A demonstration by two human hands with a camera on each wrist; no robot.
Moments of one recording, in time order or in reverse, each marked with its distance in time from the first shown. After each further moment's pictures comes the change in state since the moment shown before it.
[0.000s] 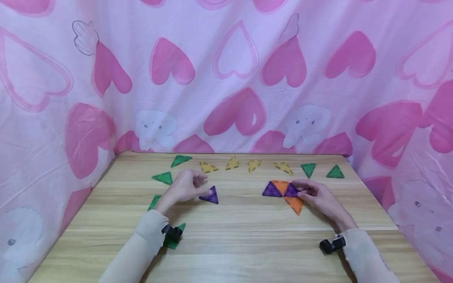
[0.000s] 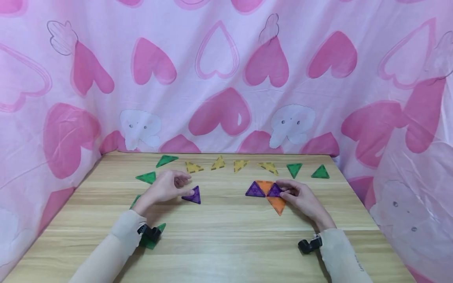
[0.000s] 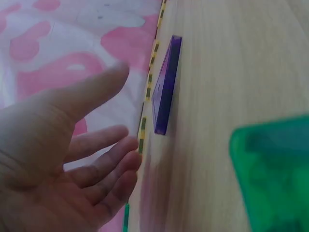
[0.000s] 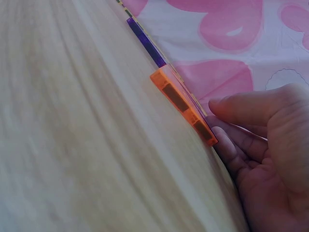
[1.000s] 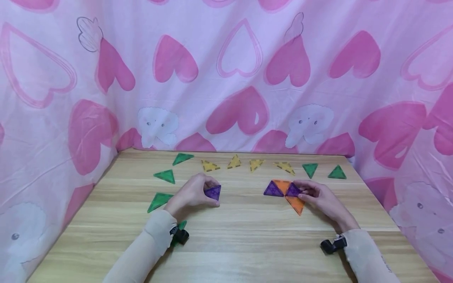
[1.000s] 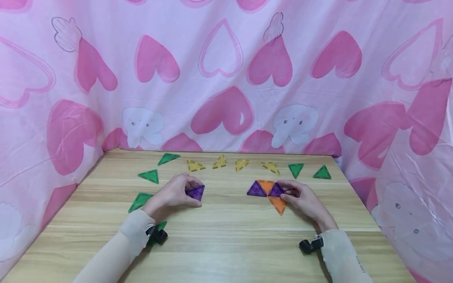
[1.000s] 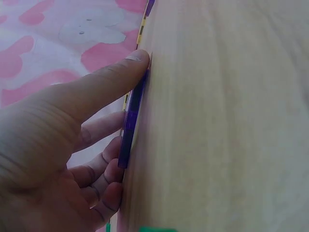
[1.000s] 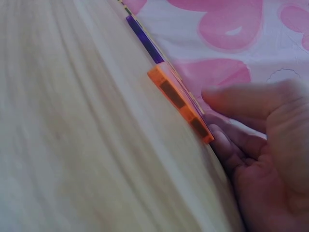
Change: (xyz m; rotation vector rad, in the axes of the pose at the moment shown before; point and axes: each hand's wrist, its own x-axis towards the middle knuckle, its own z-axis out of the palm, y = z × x) left_hand 0.001 0.005 0.025 -0.012 -0.122 0.053; right_hand -0.003 -0.005 -0.002 -0.032 -0.033 0.016
